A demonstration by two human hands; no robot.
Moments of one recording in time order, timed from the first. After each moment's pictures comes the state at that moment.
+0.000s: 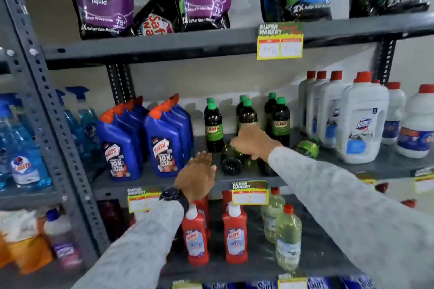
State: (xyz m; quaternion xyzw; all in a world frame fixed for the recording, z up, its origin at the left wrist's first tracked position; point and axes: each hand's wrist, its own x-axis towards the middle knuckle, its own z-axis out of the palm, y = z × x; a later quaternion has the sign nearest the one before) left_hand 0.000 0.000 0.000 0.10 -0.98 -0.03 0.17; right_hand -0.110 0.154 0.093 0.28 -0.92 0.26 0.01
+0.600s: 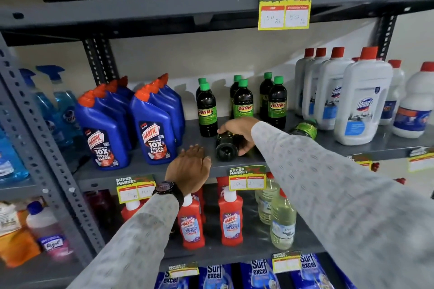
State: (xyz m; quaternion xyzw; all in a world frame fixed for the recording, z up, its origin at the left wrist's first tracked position) left_hand -0.007 -0.016 -0.020 0.10 -0.98 -0.02 0.17; right_hand -0.154 0.113 0.072 0.08 -0.87 0.43 -0.24
